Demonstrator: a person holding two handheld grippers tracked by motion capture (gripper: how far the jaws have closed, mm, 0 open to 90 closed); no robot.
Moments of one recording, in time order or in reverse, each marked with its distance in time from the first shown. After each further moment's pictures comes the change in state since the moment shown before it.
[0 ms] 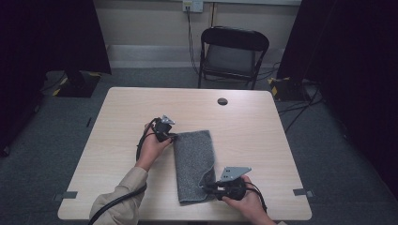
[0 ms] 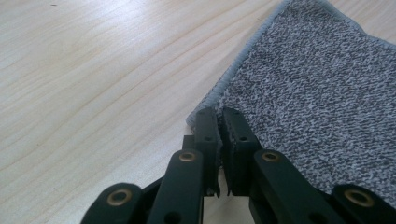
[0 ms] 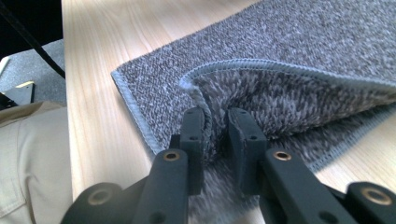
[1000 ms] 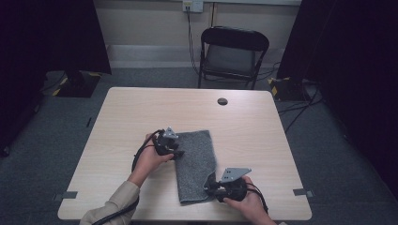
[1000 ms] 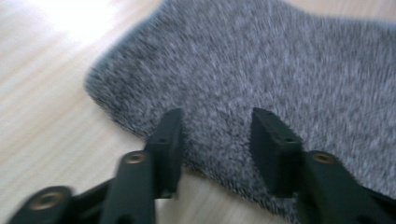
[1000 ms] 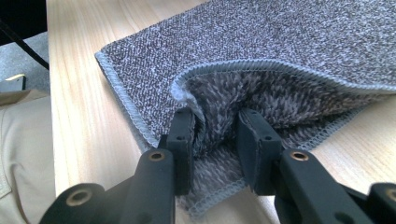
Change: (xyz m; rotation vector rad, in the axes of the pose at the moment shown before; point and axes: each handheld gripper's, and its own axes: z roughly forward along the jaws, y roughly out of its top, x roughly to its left) left arm -0.037 -0.027 -0.008 0.028 -0.117 0.151; right arm -0.003 -0.008 0.002 0.030 -0.022 0.002
